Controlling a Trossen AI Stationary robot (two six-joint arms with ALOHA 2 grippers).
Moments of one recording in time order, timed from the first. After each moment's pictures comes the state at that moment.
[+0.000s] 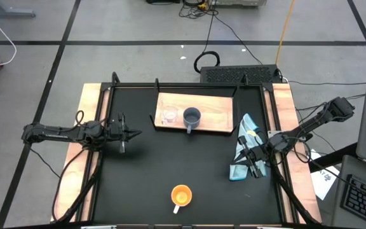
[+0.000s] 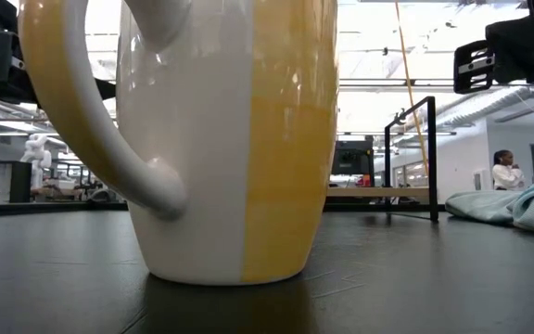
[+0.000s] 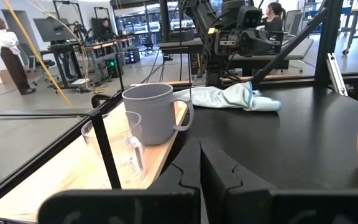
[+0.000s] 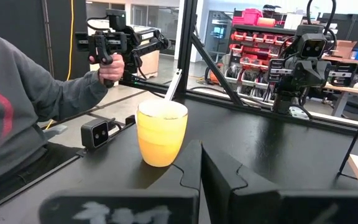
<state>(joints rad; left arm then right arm) -0.04 0.16 0.01 0.12 -0.14 0.09 0.47 0.78 0.01 0.78 0.08 -0.09</state>
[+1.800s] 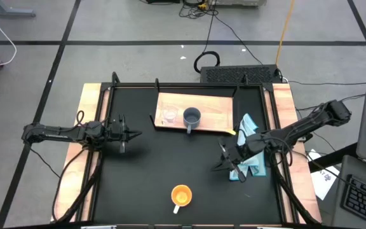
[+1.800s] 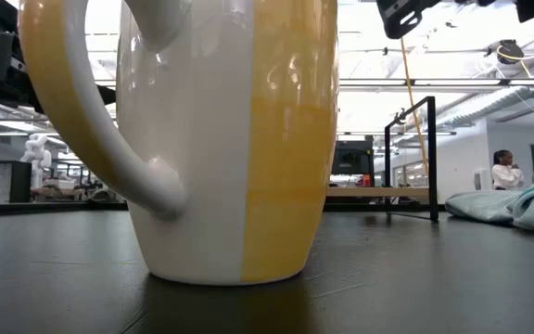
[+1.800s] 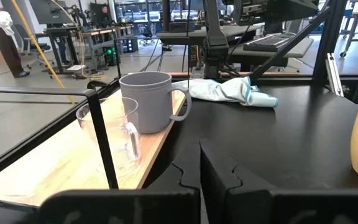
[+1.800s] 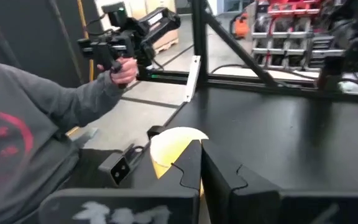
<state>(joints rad) -0.04 0.16 0.01 0.09 -0.14 0.02 0.35 1.14 0.57 0.39 -0.13 0.11</state>
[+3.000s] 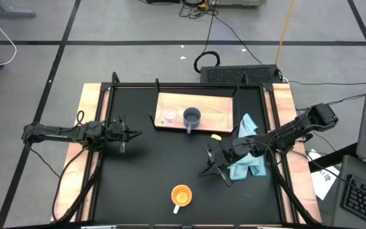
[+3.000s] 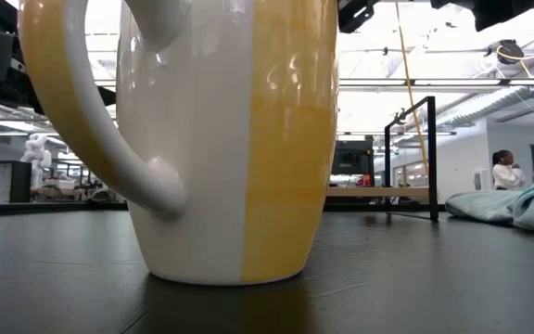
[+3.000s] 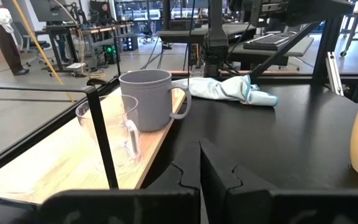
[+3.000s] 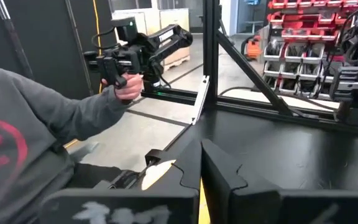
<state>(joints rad) -0.04 0.16 0.01 0.08 -0.14 0.02 0.32 1.42 0.67 0.66 -0.21 0.06</state>
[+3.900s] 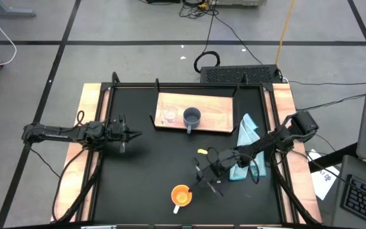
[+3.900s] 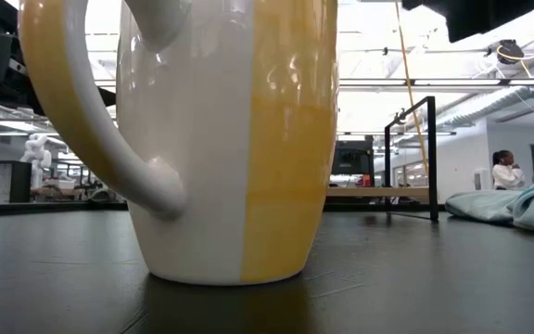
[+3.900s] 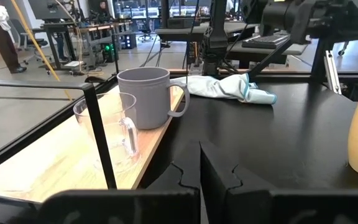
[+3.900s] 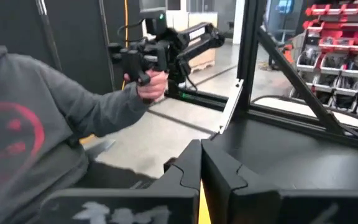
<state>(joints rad) -0.04 0.16 0.01 0.07 -0.13 0.01 0.38 1.71 0.82 0.83 -0.27 0.02</state>
